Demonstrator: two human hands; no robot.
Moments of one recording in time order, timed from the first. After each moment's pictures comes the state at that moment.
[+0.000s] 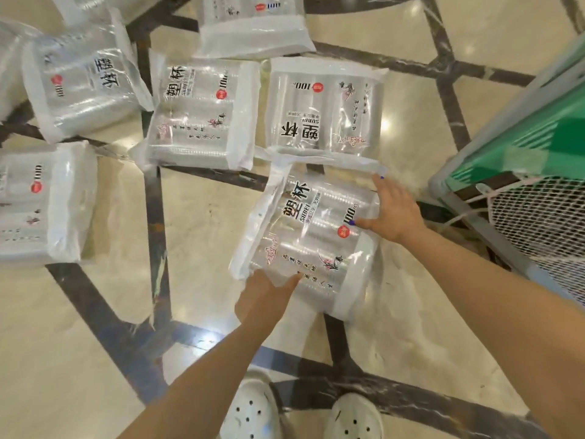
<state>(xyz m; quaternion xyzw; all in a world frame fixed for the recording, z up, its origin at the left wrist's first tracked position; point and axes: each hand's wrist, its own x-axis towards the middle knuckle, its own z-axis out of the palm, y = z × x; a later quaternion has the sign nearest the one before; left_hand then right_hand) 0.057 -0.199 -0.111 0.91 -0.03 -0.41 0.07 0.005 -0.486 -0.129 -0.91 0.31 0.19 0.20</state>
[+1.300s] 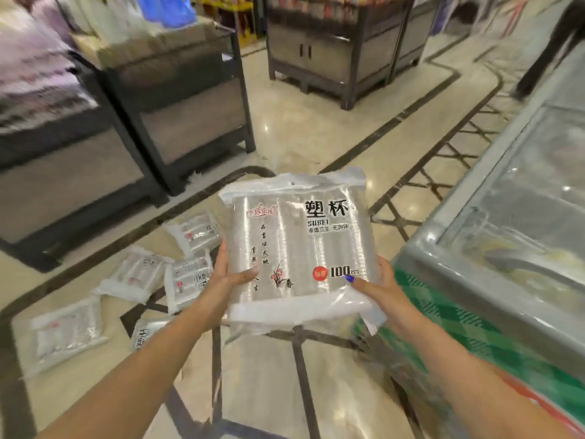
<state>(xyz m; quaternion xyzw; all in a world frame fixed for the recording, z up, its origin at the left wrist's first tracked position) 0.162 -0.212 0.605 0.65 -0.12 -0.39 0.64 -0.052 -0.446 0.590 -0.60 0.37 -0.09 0.70</state>
